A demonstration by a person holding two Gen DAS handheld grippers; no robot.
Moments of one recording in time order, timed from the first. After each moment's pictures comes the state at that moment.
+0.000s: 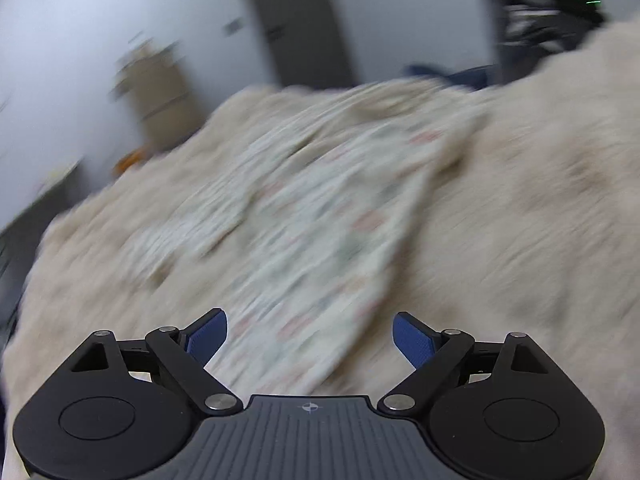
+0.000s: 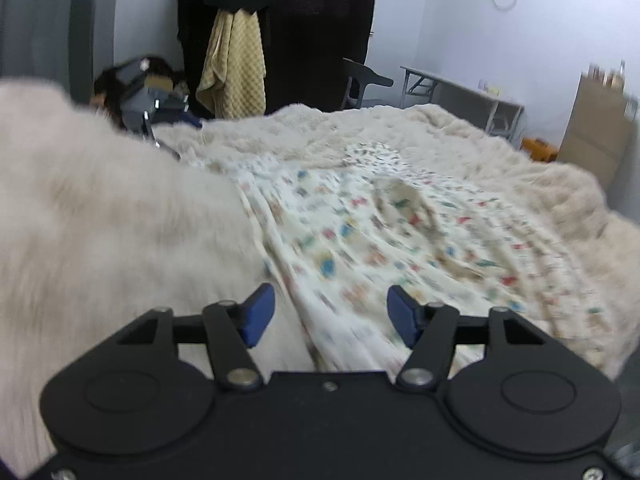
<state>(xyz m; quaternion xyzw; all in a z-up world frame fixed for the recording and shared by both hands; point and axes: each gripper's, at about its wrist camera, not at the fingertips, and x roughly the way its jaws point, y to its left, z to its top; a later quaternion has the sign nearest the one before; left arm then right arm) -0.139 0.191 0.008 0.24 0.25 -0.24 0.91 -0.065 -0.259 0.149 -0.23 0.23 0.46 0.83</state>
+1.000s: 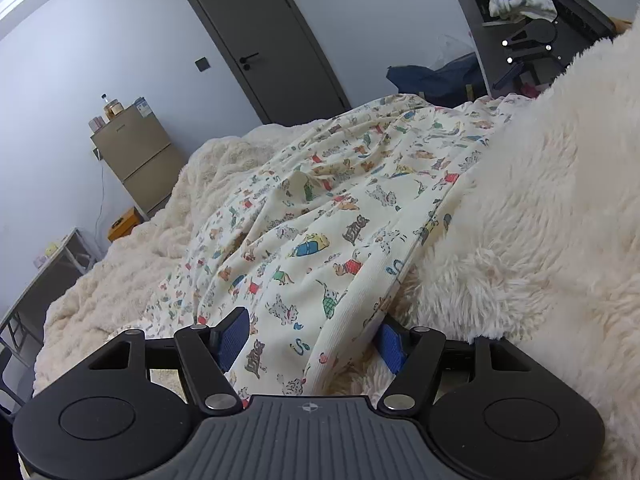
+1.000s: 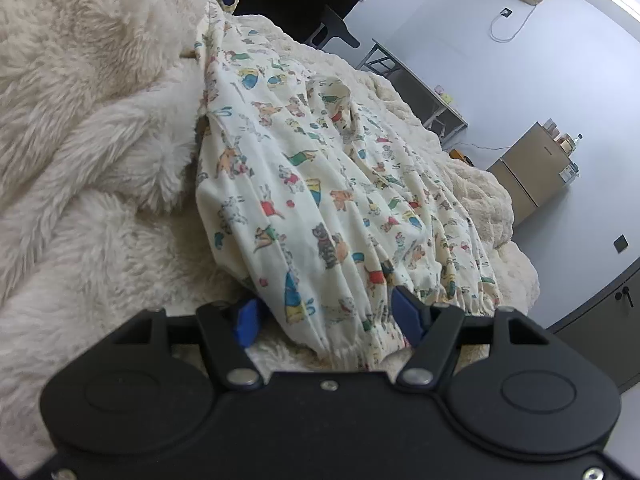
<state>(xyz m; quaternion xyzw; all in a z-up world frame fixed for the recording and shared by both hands) -0.081 0.048 0.007 0.31 0.22 -0.20 0.90 -0.055 -0.291 0.065 -0.42 0.17 0.34 0.83</state>
